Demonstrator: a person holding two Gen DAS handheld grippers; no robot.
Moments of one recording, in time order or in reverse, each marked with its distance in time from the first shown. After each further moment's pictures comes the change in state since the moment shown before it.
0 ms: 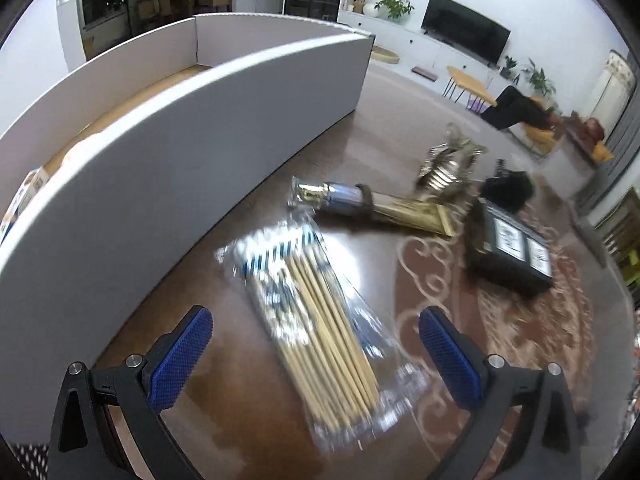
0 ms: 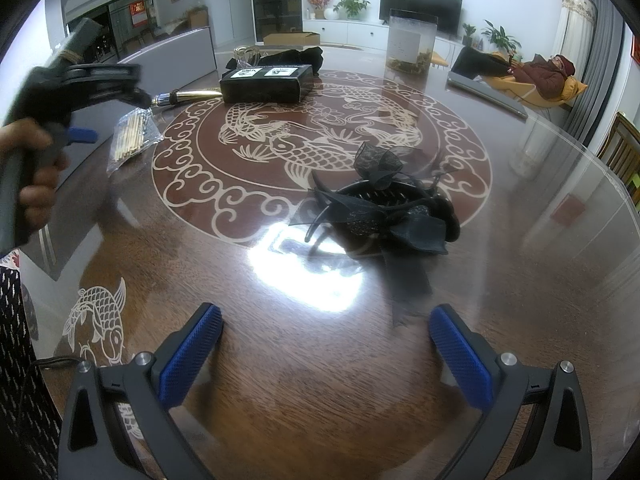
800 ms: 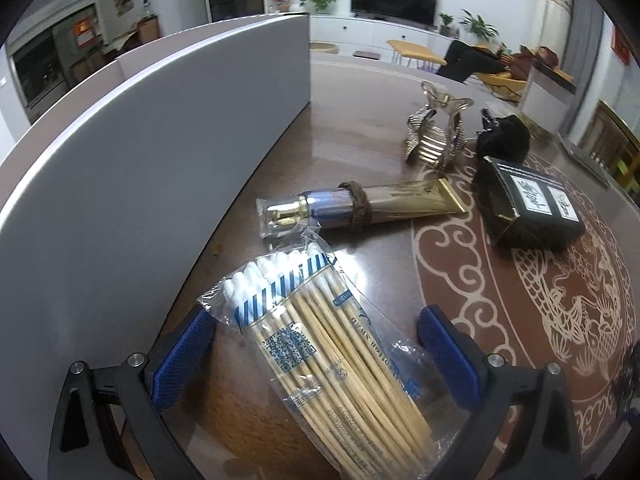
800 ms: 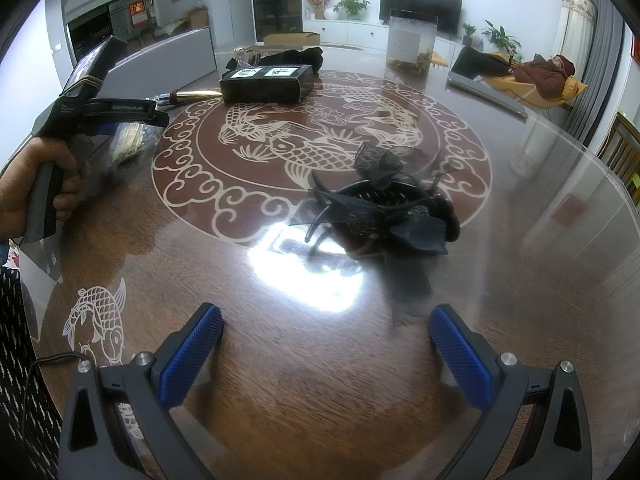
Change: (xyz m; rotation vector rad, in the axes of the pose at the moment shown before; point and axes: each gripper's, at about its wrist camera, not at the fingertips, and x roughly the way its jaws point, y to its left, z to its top) left arm 0.038 -0.003 0.012 0.304 -0.048 -0.065; right arm 0.000 0.000 0.000 0.001 0.000 -0.001
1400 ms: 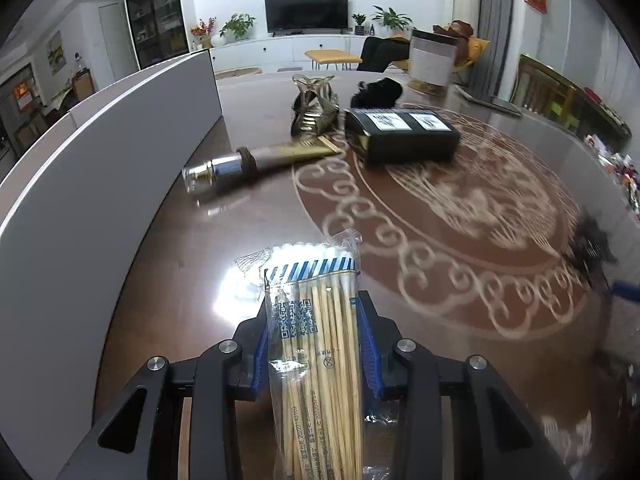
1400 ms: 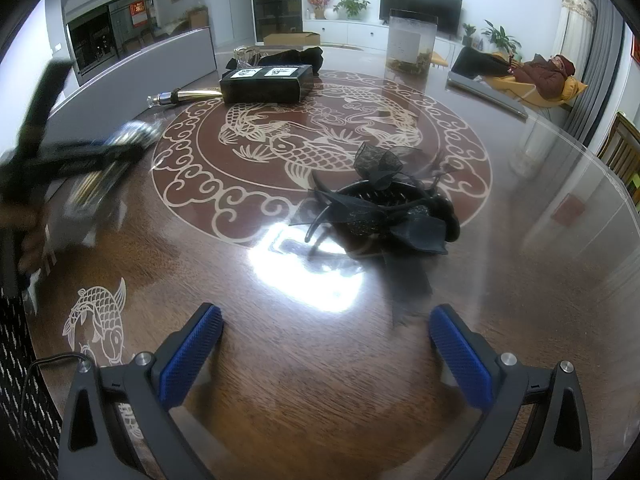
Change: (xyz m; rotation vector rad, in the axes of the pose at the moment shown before) left arm -0.061 -0.032 -0.068 0.225 -0.077 -0.145; right arm 0.000 0.000 0.000 0.001 0.000 0.000
